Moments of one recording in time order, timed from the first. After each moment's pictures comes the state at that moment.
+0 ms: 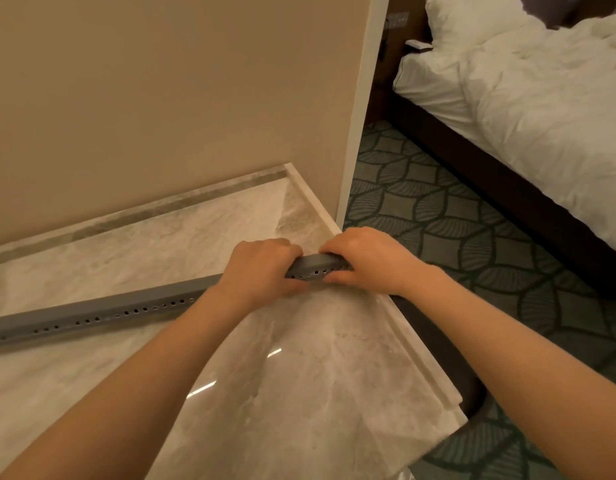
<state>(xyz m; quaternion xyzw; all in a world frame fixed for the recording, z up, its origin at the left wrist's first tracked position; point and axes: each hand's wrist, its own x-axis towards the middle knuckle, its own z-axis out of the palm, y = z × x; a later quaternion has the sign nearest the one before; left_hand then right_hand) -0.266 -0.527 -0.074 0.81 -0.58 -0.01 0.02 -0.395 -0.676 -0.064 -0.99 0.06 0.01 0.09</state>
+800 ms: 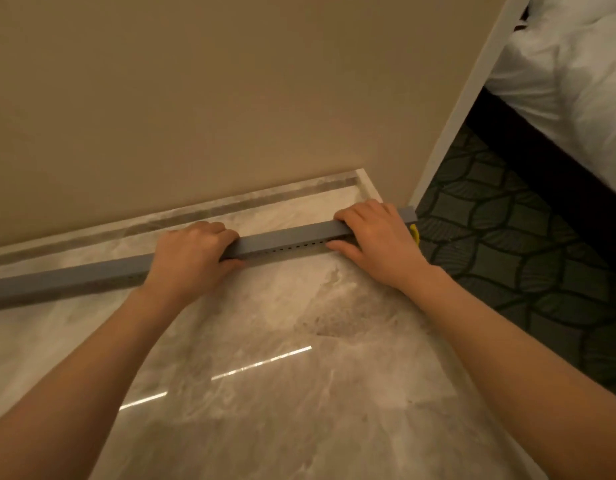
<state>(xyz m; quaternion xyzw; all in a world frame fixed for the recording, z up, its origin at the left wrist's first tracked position) -0.135 -0.444 -0.077 0.88 -0.47 0.08 0.00 -0.275 -0.682 -0.097 -0.99 0.05 -0.14 0.06</state>
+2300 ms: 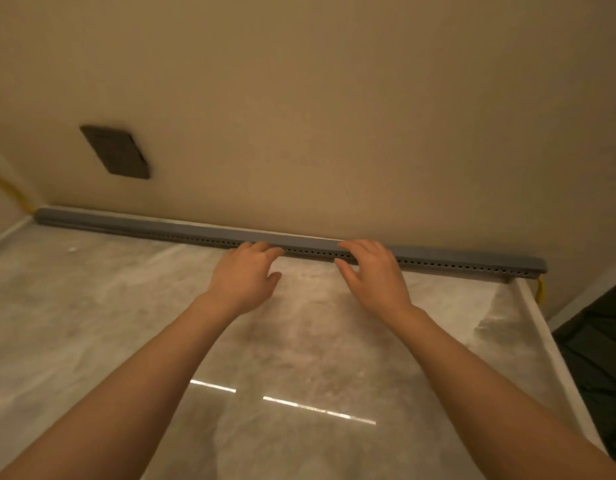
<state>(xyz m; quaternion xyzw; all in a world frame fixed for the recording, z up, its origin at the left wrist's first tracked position) -0.137 -0.306 -0.047 0.97 -0.22 0.05 0.03 -0.168 -0.519 -0.078 -0.95 -0.06 -0.19 0.25</state>
